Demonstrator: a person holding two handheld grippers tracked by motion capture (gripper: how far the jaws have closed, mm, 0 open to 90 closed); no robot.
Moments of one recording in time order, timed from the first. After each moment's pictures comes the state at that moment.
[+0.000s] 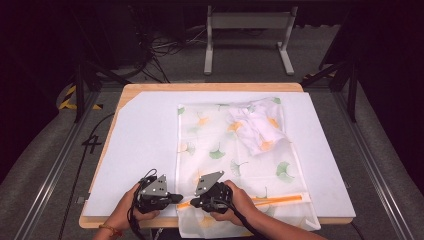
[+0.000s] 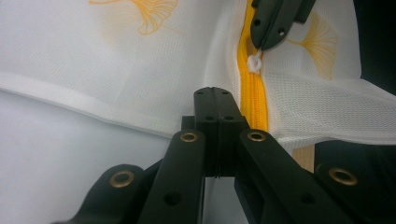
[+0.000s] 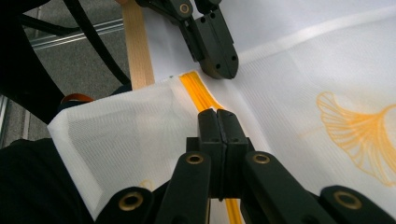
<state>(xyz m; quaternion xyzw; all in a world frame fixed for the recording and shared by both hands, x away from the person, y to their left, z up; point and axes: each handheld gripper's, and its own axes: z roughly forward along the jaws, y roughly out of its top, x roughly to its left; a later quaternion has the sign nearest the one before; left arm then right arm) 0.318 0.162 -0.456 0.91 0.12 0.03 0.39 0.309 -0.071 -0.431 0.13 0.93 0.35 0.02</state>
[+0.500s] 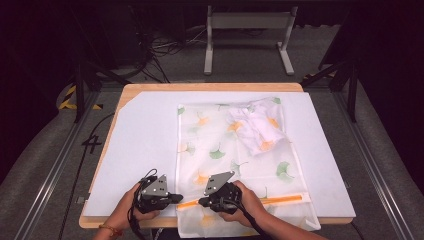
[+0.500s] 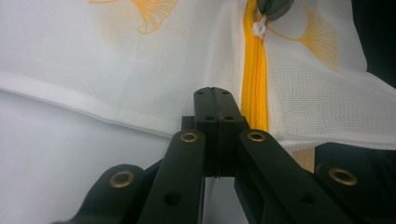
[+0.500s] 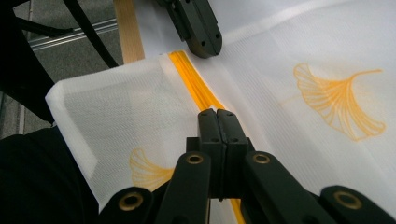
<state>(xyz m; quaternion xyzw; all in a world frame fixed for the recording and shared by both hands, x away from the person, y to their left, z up) 0.318 0.160 -0.455 0.91 0.12 0.03 0.38 0.305 -0.093 -0.429 0.15 0.92 0.35 0.03</state>
